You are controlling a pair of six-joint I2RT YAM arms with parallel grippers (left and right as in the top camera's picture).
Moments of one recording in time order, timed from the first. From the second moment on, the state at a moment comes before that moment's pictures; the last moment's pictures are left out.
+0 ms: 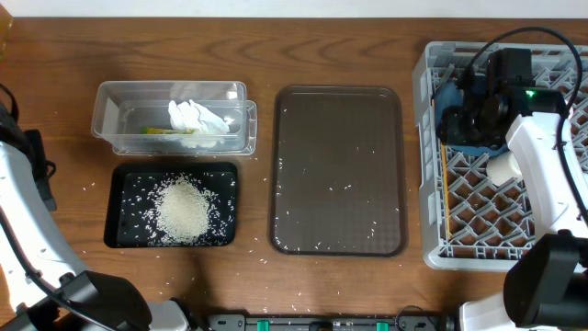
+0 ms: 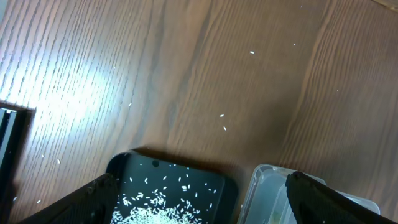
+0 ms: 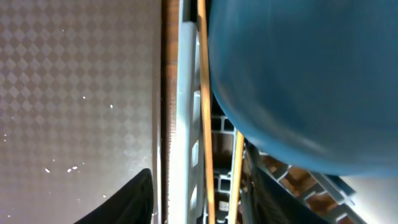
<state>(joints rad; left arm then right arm) 0.63 1.58 1.61 -1.30 -0.29 -1.24 -0.06 1.68 1.39 -0.97 -0.16 0.01</state>
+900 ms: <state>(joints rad) 0.63 1.58 1.61 -1.30 -0.29 -1.24 -0.05 1.00 1.31 -1.29 -0.16 0.18</state>
